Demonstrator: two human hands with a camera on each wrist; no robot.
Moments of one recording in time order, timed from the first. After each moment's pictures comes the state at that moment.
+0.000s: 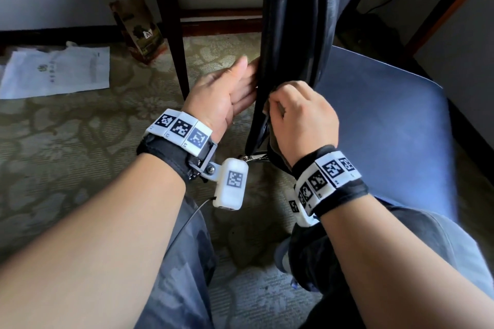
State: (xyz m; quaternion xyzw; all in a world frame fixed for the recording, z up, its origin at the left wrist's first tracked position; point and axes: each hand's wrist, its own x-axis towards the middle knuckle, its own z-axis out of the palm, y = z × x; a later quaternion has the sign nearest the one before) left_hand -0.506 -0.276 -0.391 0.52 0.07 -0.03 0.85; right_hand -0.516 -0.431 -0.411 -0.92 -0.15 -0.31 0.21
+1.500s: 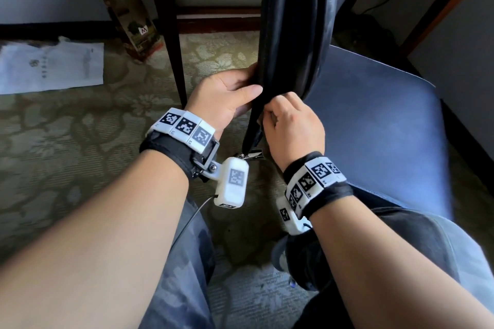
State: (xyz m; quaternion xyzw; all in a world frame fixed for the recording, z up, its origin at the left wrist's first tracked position) left_hand -0.501 -0.273 -0.413 0.63 0.00 -0.06 0.77; right_hand -0.523 -0.431 -0.438 -0.94 -0.13 -0.24 0.21
